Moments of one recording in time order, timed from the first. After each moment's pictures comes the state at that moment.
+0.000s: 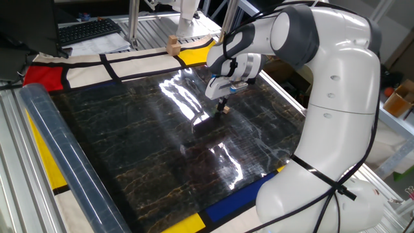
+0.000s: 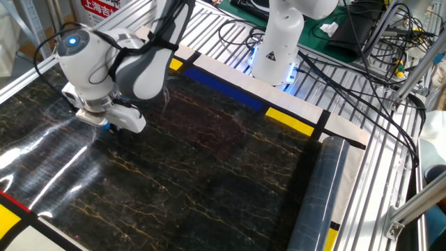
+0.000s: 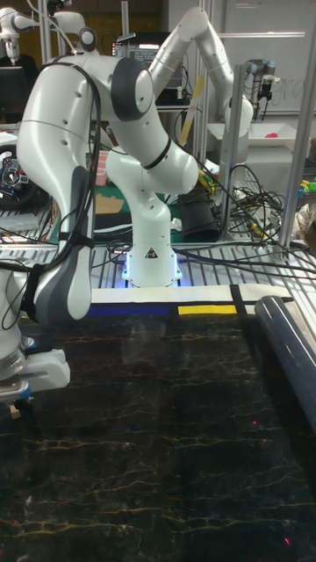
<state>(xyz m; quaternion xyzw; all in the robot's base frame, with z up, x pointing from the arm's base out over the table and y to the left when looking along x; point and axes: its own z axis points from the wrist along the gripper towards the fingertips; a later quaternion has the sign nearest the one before) 0.538 -0.245 0.065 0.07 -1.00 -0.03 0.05</state>
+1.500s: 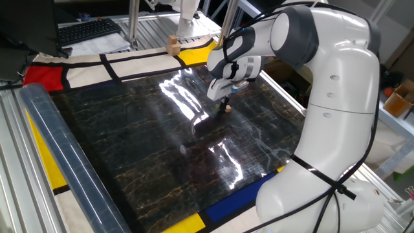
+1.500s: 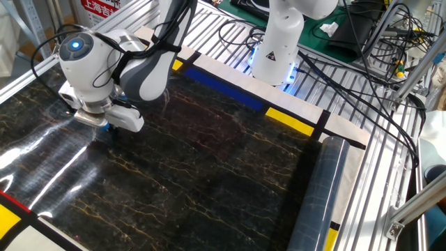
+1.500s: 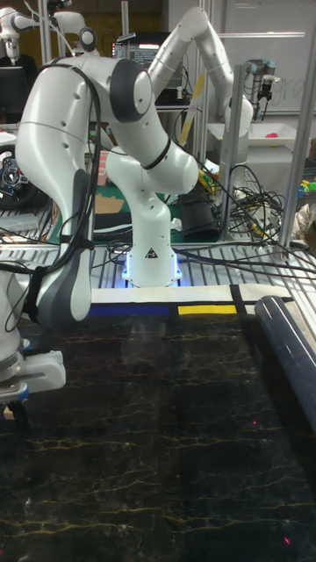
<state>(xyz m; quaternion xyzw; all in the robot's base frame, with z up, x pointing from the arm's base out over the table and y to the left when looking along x) 0.541 -0.257 0.063 0.10 -0.99 0.00 0.05</state>
